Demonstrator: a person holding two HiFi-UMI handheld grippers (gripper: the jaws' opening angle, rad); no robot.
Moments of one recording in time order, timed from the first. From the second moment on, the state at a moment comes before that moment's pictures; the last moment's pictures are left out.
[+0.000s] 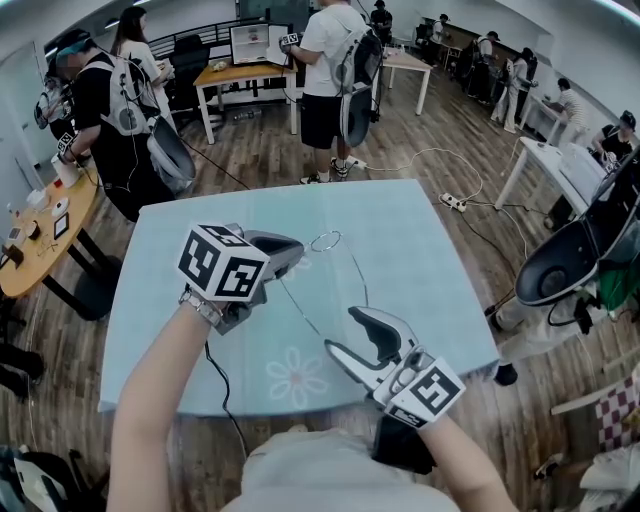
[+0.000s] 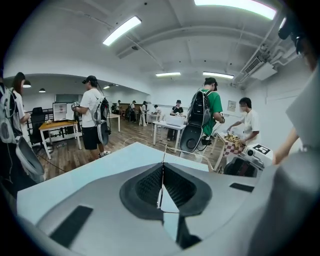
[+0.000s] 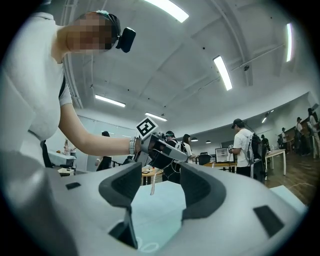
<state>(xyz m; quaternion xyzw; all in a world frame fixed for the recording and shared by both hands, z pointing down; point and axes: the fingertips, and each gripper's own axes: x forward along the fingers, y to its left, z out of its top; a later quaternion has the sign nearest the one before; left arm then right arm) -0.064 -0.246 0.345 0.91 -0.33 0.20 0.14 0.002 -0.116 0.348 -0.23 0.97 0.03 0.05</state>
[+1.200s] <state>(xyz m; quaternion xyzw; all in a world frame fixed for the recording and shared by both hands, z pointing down) -0.050 -0.209 0.393 0.91 -0.35 0.24 0.05 0.046 -0.198 0.349 -0.41 0.91 -0.01 -0.05</state>
